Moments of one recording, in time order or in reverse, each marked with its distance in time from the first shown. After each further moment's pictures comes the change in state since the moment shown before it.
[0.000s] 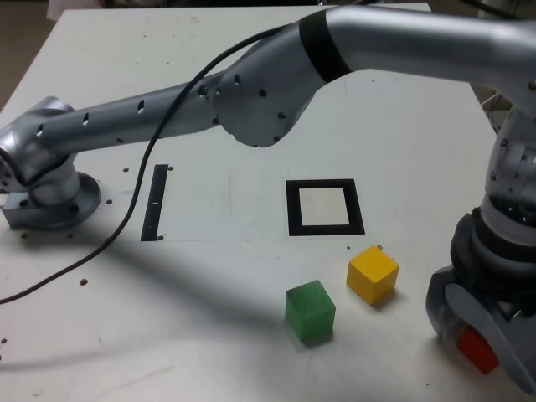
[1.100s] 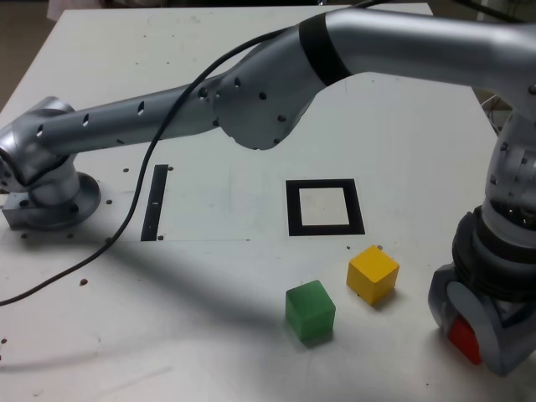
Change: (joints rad) arm -0.005 0.005 -0.006 0.000 0.047 0.003
